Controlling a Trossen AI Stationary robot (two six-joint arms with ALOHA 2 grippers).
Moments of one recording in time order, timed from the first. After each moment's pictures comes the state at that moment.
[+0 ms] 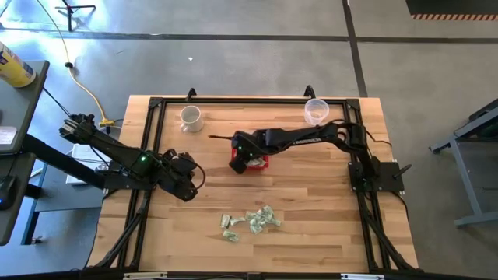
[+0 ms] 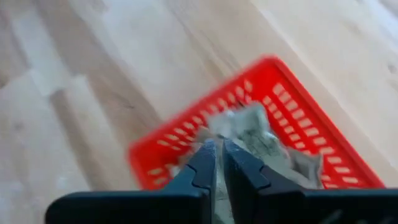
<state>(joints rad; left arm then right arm) -0.47 1.14 0.98 -1.10 -0.47 -0.98 -0.11 2.09 1.60 -0.50 0.12 0.51</state>
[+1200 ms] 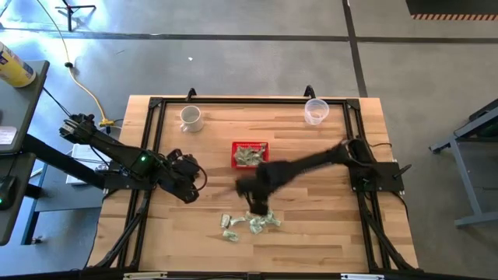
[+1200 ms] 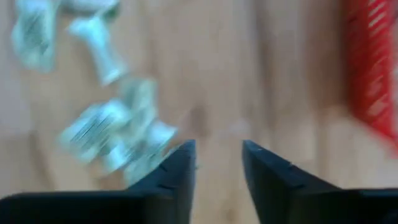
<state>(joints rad) -0.47 1.14 0.98 -1.00 -0.48 -0.84 0.22 2.08 1.79 -1.04 0.05 0.41</state>
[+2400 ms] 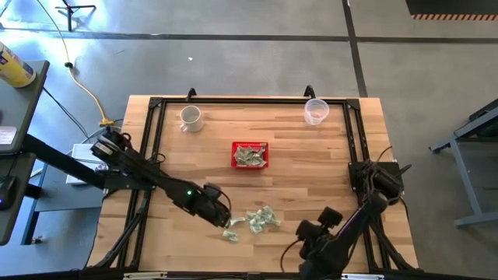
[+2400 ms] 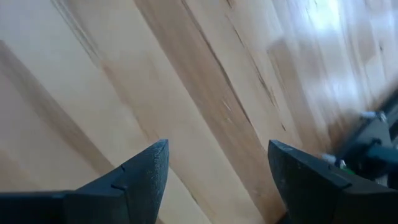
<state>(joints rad) -0.51 1.67 1.08 -0.68 -0.12 -1.57 0.87 2.08 1.70 -1.57 0.26 1.44</state>
